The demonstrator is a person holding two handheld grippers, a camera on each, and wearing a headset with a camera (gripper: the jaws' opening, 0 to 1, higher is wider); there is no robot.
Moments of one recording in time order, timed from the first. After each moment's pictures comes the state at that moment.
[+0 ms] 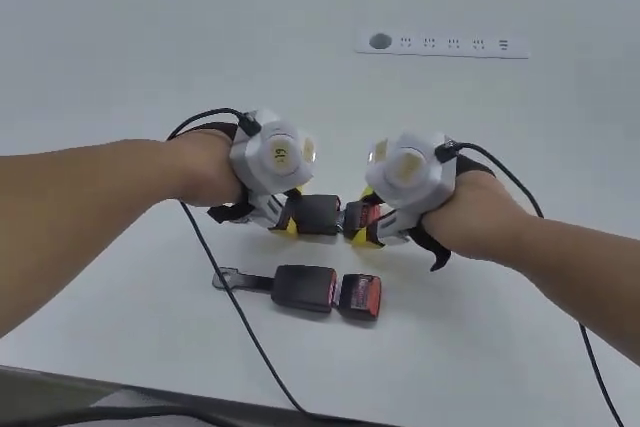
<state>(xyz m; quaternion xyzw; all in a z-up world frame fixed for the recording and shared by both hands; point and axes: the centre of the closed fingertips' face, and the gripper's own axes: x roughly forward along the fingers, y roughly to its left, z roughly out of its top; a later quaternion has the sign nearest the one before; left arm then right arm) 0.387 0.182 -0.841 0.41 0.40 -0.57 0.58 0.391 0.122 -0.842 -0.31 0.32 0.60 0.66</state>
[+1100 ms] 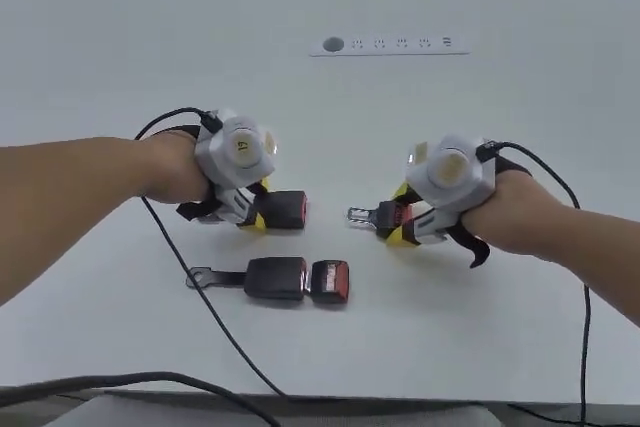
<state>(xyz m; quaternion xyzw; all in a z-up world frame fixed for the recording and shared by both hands) 0.387 0.182 -0.841 0.41 0.40 -0.57 0.58 0.371 0.010 -0.842 -0.32 0.35 0.56 0.68</state>
